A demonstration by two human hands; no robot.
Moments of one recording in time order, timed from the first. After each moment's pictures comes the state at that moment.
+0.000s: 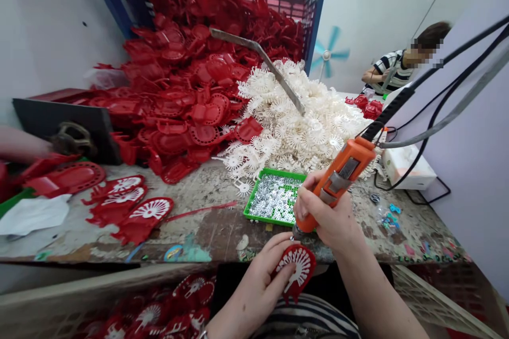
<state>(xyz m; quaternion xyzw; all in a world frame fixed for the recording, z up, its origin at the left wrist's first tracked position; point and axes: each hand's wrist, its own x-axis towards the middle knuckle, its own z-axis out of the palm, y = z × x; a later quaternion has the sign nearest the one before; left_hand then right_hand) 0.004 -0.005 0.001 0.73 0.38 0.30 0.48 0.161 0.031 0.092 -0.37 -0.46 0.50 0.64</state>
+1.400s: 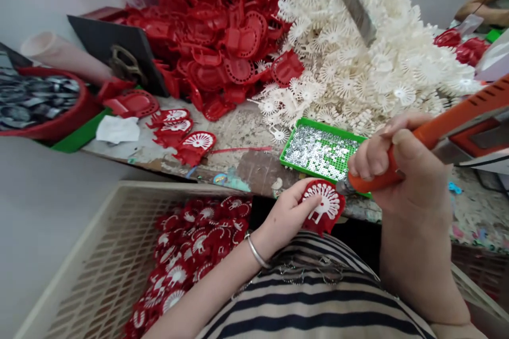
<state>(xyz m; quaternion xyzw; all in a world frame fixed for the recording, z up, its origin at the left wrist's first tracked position) 0.009 -0.003 0.022 0.49 0.43 0.36 0.67 0.154 0.025 0.117 -0.33 -0.47 0.48 0.66</state>
